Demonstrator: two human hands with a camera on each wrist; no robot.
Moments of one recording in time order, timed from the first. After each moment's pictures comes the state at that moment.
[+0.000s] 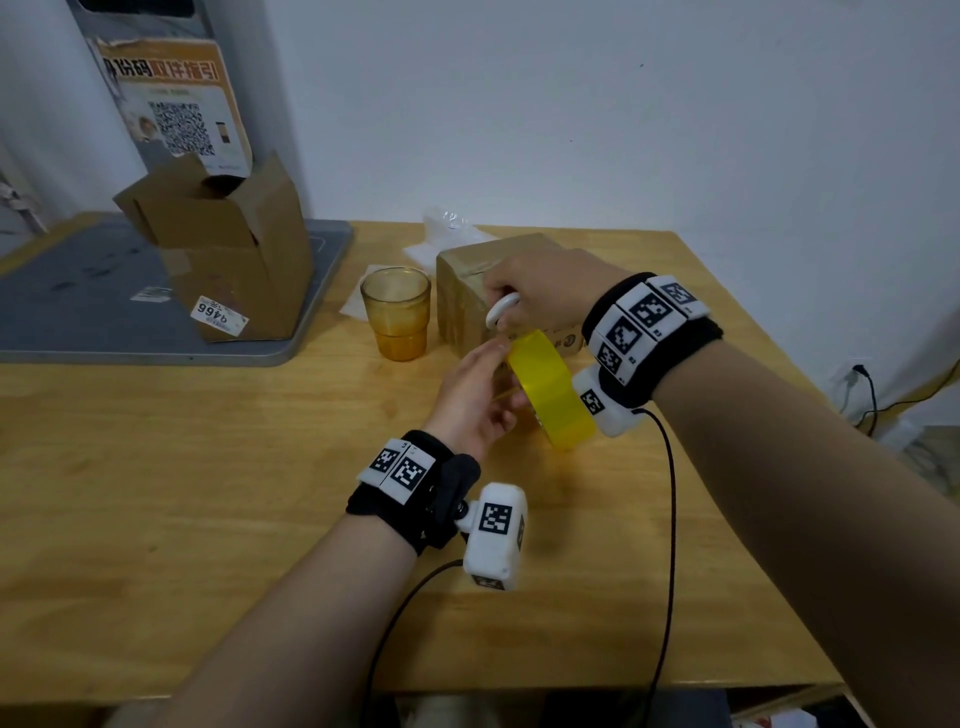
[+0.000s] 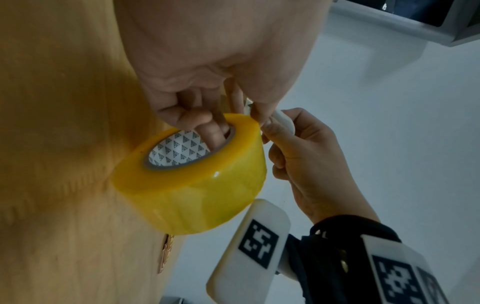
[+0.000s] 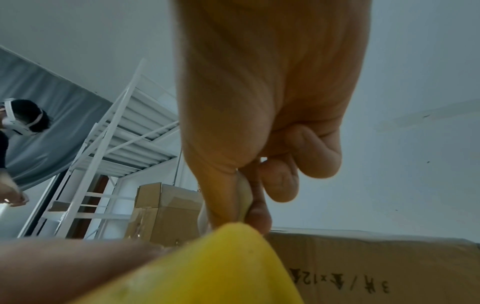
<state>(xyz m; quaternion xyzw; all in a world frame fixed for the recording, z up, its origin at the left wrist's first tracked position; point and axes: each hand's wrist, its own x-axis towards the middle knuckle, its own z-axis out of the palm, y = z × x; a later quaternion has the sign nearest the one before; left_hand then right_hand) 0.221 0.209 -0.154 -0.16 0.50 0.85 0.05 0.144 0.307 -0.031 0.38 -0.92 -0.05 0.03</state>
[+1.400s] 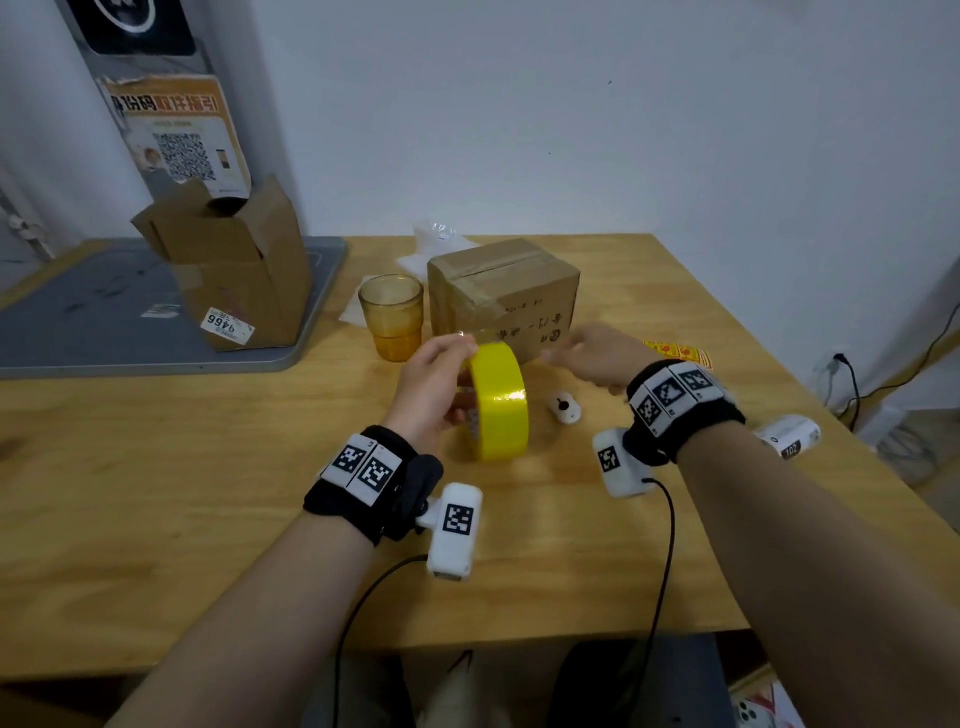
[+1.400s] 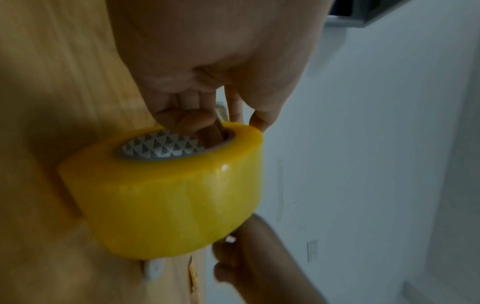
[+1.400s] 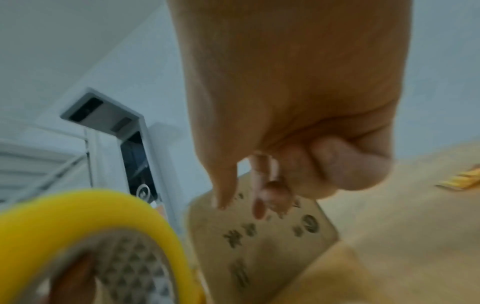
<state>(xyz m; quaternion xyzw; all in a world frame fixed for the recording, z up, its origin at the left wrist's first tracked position) 0.264 0.184 -0.130 -0.15 0.64 0.76 -0.04 0.176 0.387 -0.101 0.10 -0.95 0.26 -0.13</state>
